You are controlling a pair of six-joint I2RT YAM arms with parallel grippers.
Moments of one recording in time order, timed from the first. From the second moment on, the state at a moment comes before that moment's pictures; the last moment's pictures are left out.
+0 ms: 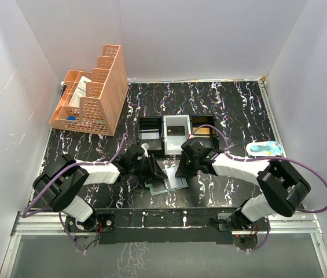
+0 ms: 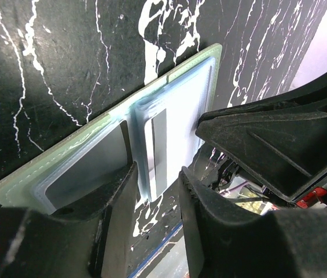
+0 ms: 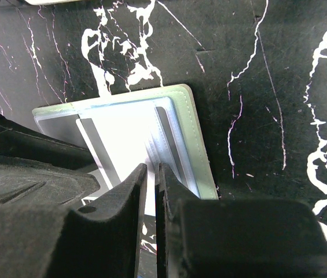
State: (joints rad) left arm -0.74 1.54 0.50 0.26 0.38 -1.11; right arm 0.75 1.44 0.70 -0.26 -0.09 0.92
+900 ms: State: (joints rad) left arm -0.73 1.56 0.45 0.36 0.37 -1.17; right arm 0.75 1.45 0.70 -0.25 -0.10 0.92
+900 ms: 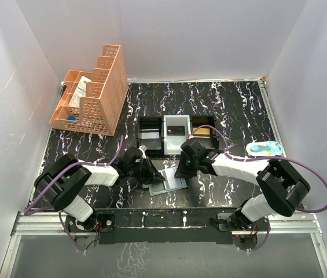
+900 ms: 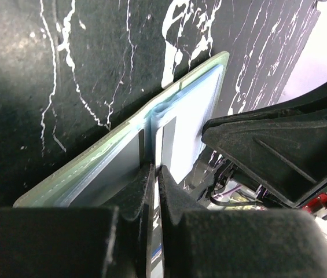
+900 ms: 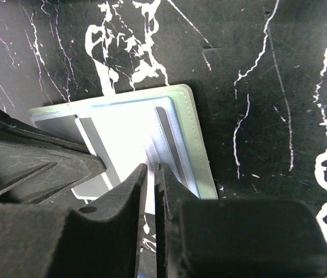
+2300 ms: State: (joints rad) left arm -0.70 1.50 0.42 0.31 0.42 -1.06; right arm 0.76 1.51 0.76 -0.23 -0.27 0.82
